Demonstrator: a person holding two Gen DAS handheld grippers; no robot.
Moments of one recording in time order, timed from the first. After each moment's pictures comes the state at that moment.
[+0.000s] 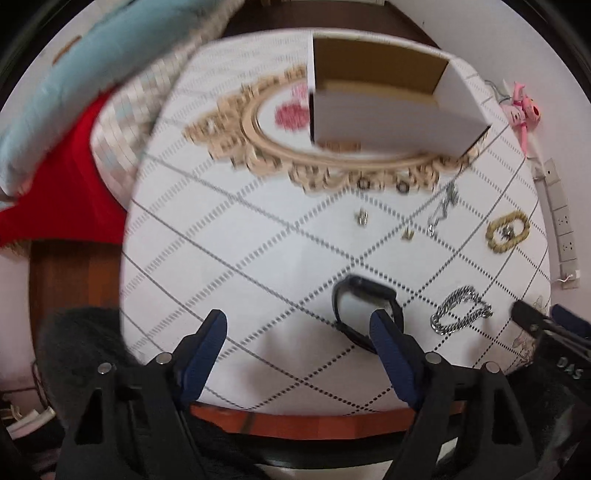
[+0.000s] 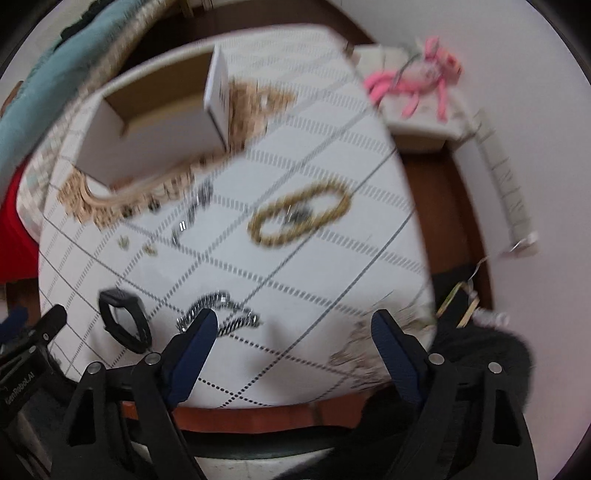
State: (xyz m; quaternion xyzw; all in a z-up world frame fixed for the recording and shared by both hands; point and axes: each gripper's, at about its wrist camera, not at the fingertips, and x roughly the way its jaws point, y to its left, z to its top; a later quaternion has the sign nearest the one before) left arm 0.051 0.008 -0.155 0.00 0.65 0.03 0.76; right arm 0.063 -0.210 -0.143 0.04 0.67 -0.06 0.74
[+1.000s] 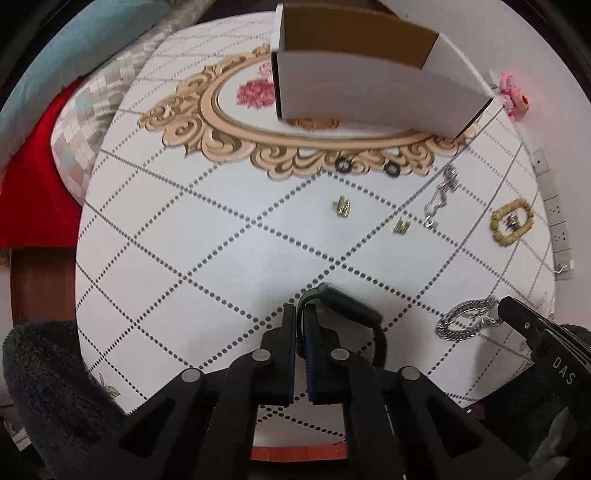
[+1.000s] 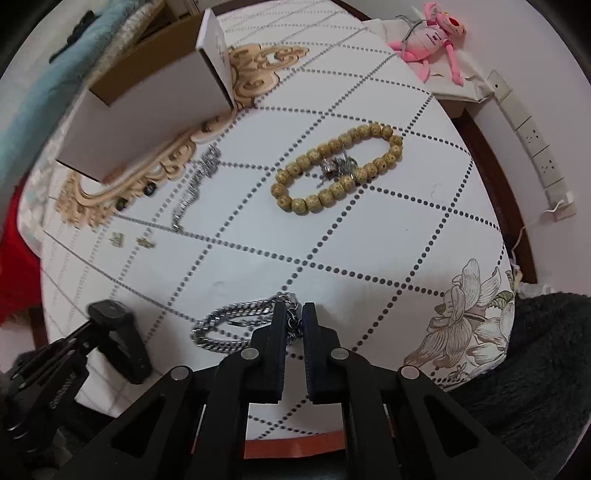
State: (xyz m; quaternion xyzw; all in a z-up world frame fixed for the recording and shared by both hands) left arm 0.054 -0.005 -0.185 -0.01 0.64 -0.01 0.77; right arm 0.054 -0.192 -0.175 0.13 0.64 -0.04 0.76
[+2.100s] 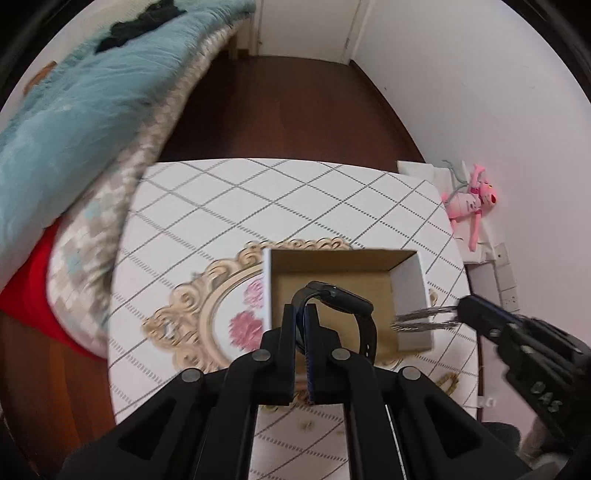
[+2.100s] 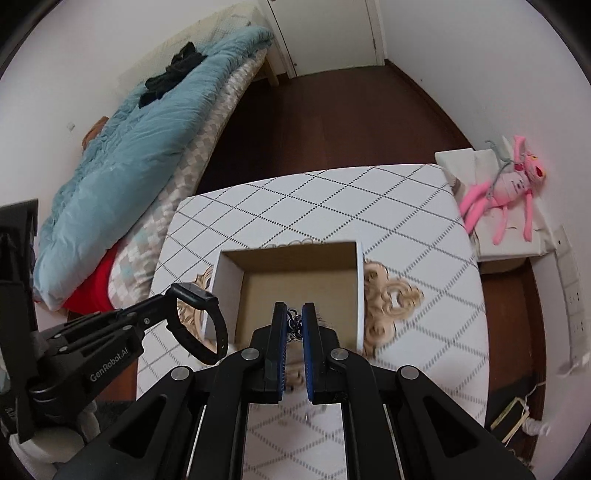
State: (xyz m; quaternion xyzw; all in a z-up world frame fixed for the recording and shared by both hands) left arm 0.240 0.008 -0.086 -0.07 0.56 -0.06 0.83; right arm 0.244 -0.156 -0.041 0.09 0.54 0.10 0.83
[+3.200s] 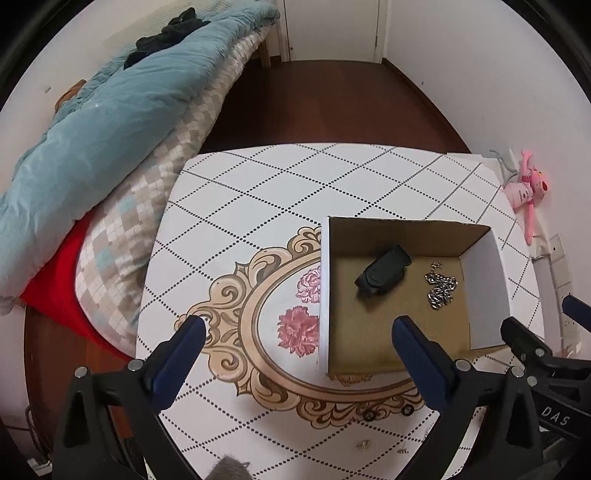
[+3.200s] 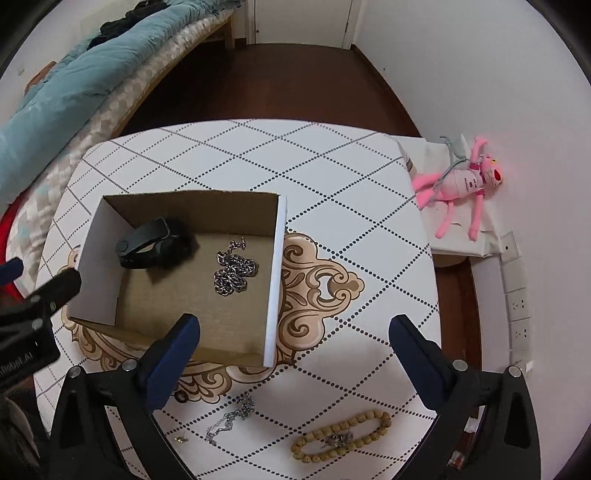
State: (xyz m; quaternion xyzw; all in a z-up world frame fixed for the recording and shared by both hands) left arm 0.219 0.013 -0.125 0.00 0.53 0.03 0.84; right arm 0.243 -0.162 -0.111 -0.04 0.57 -0.02 0.82
